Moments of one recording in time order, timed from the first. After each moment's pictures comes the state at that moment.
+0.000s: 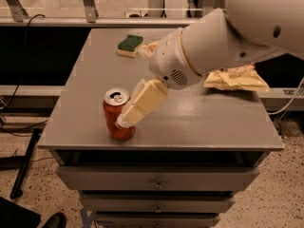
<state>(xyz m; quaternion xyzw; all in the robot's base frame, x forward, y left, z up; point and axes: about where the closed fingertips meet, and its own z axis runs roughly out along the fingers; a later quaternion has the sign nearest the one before) 0.465 0.040 0.955 -0.61 0.66 0.22 0.38</state>
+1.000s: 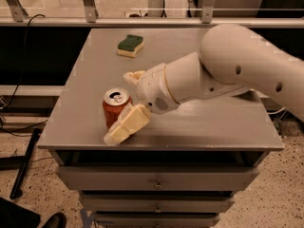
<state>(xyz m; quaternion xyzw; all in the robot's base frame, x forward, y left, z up) 0.467 0.078 0.893 -0.59 0.64 0.30 0.38</state>
